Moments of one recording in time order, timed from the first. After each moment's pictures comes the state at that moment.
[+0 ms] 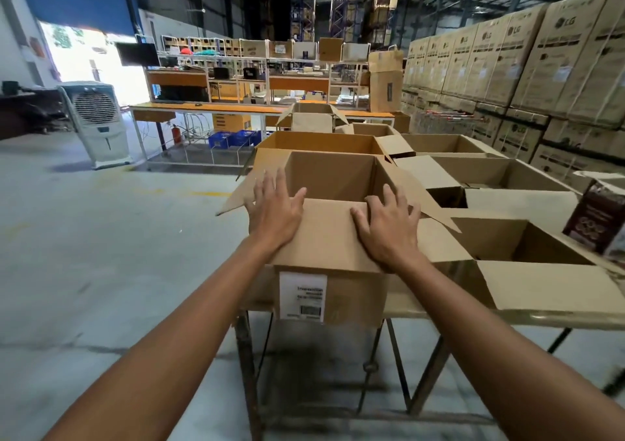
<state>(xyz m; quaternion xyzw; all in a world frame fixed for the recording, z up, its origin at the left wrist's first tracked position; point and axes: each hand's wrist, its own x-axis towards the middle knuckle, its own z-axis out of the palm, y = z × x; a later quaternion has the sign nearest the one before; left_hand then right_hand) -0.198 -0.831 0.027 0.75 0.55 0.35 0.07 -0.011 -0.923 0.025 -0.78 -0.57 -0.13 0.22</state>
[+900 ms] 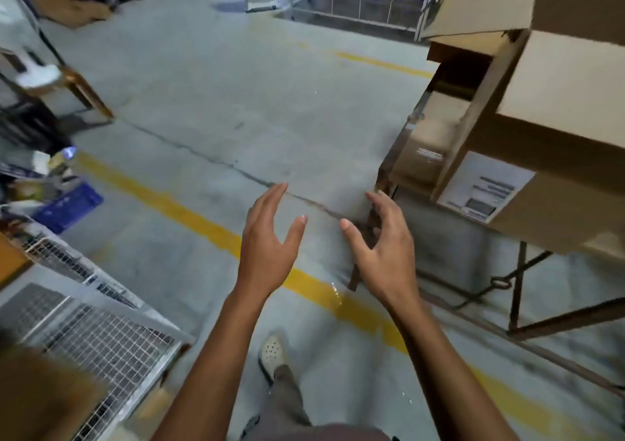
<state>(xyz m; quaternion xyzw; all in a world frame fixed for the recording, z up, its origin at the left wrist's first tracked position) -0.470 -1.052 -0.142 0.59 0.64 0.46 0.16 -0.289 -1.031 -0.138 -0.55 -0.65 0.28 0.45</state>
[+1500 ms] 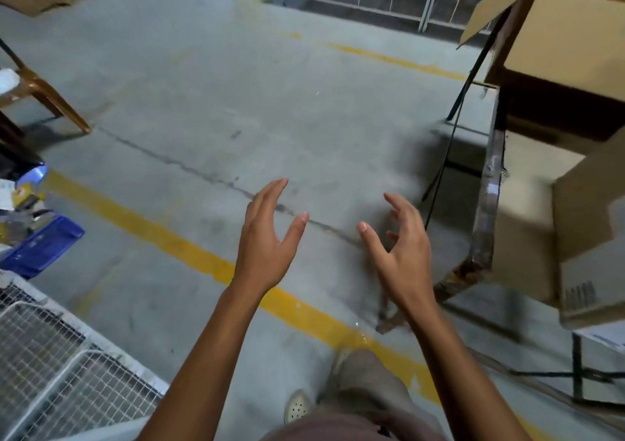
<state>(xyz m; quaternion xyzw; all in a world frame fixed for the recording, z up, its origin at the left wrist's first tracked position) -0.664 -0.793 -0.156 0.61 0.62 0.45 0.21 -0.456 -0.785 -0.162 -0.58 -0.63 0.26 0.45</state>
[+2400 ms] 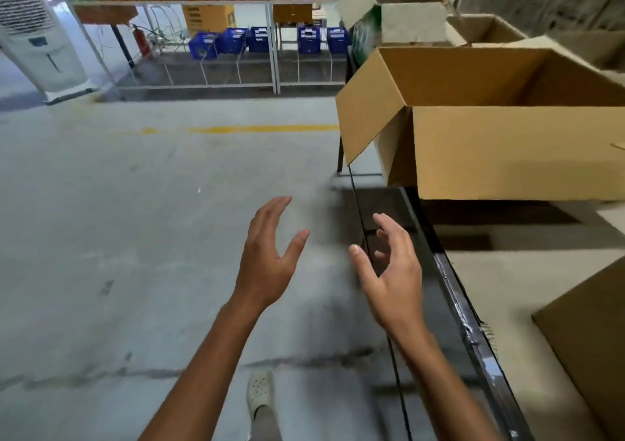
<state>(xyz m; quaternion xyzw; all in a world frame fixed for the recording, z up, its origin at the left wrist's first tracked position) -0.556 -0.286 -0.119 0.76 0.41 0.42 0.28 -0.387 -0.389 -0.119 -0.67 -0.48 0.12 0.55</state>
